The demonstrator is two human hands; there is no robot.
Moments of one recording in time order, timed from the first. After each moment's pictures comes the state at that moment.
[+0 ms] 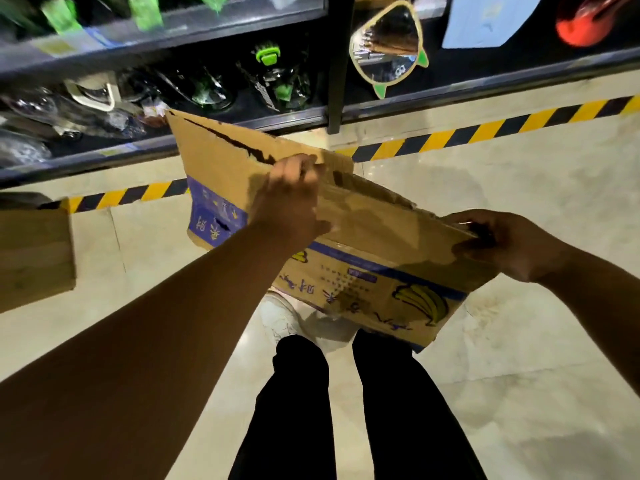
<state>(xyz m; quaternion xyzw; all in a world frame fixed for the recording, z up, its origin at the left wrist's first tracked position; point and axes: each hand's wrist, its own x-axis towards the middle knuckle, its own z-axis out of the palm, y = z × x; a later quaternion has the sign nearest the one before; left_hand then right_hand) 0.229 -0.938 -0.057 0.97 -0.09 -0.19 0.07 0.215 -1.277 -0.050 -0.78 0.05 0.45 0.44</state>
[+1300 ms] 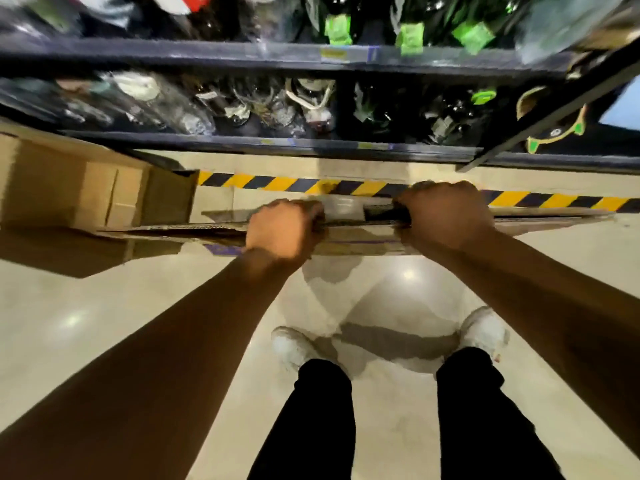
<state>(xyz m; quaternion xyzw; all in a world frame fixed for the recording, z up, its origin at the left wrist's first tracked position) 0.142 -0.647 -0.002 0.97 0.05 -0.21 0.11 0.225 -0.855 0.036 -0.93 -0.29 0.24 -0.05</state>
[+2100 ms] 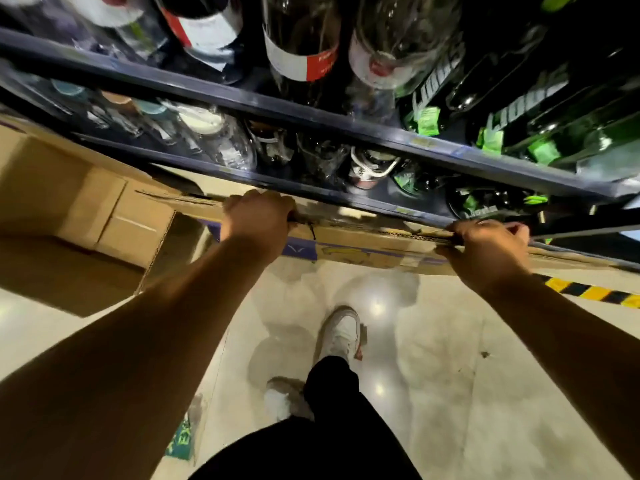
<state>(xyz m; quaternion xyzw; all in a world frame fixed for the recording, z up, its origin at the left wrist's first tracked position) 0.195 -0.465 -0.018 0.97 0.13 -0.21 0.04 0.289 -0.771 -0.009 -0.97 -0.19 0.16 -0.08</state>
